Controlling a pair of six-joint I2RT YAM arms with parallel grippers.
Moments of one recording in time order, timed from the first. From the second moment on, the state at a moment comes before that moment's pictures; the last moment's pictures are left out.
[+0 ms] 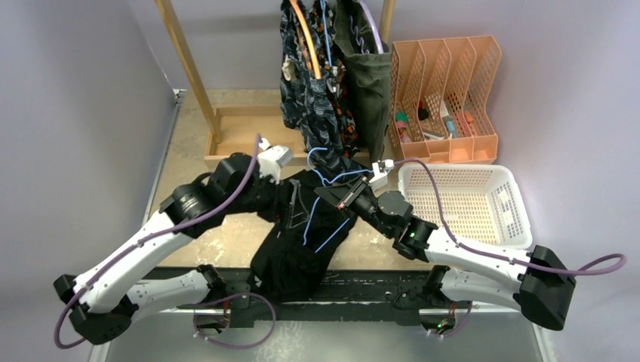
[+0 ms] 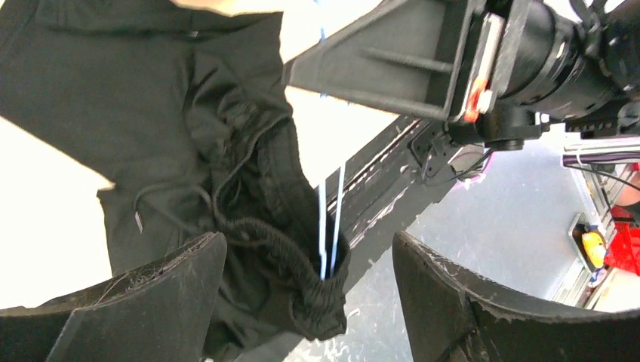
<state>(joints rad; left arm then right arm) -0.83 1.01 1.20 -0.82 0.20 -0.47 0.96 1.02 0.53 0.43 0.17 1.36</state>
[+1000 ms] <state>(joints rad) -0.83 0.89 0.83 -0.71 0.37 -0.71 1.01 0.99 0.49 0.38 0.35 1.46</state>
